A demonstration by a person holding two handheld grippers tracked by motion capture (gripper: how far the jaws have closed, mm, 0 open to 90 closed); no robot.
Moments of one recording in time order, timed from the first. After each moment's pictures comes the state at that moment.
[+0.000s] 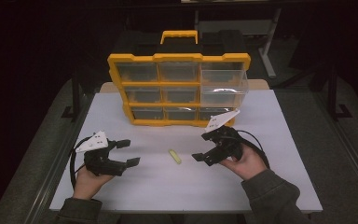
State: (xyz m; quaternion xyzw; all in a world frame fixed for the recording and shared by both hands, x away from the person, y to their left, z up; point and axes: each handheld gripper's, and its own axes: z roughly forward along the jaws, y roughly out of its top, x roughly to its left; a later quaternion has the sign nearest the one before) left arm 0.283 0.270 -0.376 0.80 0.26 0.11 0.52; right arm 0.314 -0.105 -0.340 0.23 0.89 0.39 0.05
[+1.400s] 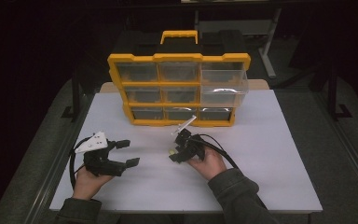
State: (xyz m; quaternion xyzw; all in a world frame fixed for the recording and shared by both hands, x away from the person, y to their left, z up) left arm 0.283 0.272 -0.377 0.81 0.26 0.10 0.52; right arm 0.355 -0.019 -0.416 0.28 0.91 0.31 0.01
